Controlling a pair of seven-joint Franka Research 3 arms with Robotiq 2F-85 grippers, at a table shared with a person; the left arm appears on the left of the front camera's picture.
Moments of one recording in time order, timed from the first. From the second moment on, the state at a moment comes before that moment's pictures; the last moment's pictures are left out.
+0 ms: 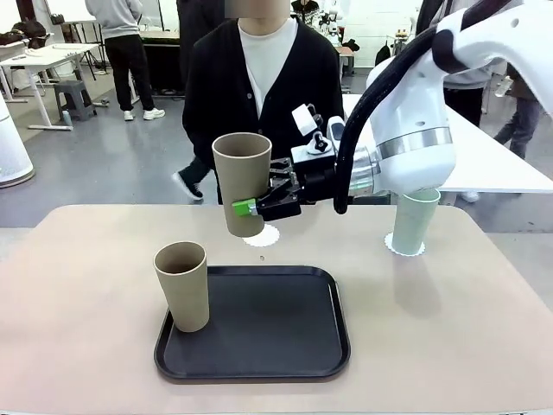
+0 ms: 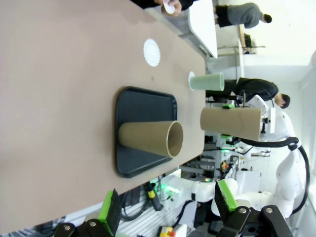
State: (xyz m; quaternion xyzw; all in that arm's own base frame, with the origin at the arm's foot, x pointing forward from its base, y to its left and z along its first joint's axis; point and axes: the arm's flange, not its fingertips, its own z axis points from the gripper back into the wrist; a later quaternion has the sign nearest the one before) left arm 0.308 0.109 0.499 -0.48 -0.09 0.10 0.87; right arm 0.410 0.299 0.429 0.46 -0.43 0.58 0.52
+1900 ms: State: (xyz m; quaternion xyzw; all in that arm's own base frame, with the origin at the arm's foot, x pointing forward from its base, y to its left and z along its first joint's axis) left arm 0.308 0.109 0.499 -0.48 -0.09 0.10 0.87; right arm 0.584 0.292 0.400 0.46 -0.43 0.51 0.59
